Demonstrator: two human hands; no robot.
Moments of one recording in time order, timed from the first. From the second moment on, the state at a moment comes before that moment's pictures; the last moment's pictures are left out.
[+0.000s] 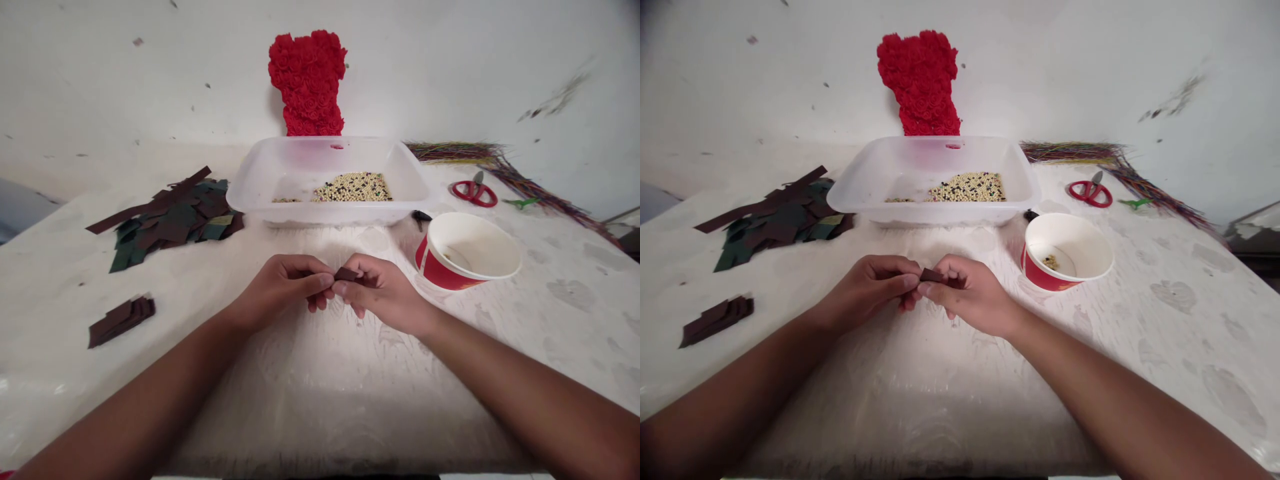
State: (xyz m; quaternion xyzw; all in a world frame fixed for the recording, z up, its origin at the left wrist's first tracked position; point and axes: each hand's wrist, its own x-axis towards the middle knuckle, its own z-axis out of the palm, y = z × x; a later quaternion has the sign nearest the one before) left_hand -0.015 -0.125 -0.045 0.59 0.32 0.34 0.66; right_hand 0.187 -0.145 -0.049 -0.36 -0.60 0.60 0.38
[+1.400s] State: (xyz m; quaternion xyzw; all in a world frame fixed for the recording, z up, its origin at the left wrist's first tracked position) left_hand -0.012 -0.125 -0.038 0.69 0.43 0.30 0.49; right_hand 0.187 -0.151 -0.053 -0.37 -0.65 0.59 0.31
